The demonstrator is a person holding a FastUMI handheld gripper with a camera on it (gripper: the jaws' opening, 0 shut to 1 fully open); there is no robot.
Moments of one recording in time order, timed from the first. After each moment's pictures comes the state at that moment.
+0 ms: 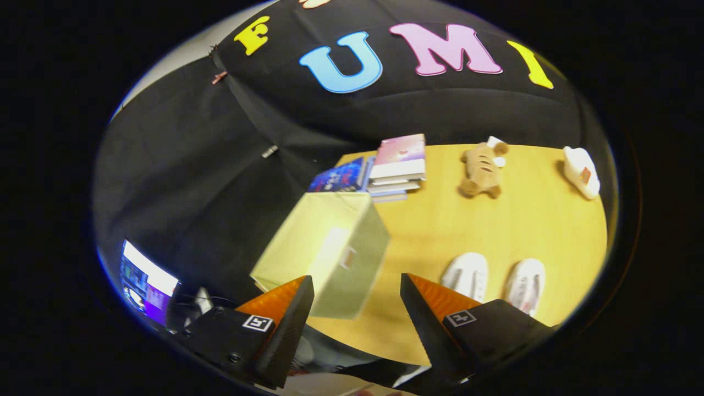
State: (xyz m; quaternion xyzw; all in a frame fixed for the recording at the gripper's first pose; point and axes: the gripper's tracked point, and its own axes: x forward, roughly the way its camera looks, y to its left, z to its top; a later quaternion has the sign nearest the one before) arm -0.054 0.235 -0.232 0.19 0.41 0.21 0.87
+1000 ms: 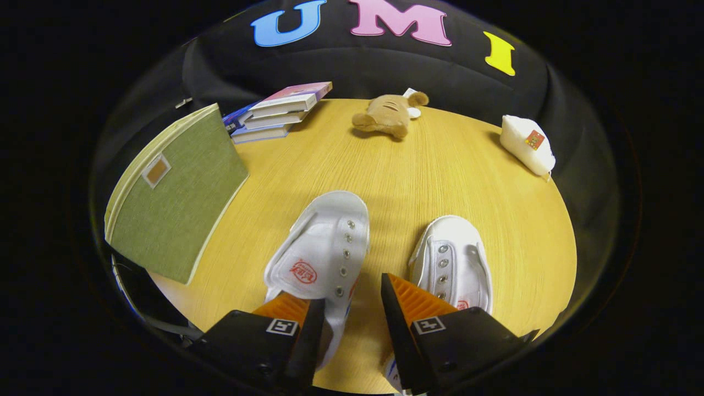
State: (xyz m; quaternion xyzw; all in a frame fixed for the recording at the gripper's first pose) arm -0.048 0.127 -0.444 0.06 0.46 0.06 0.88
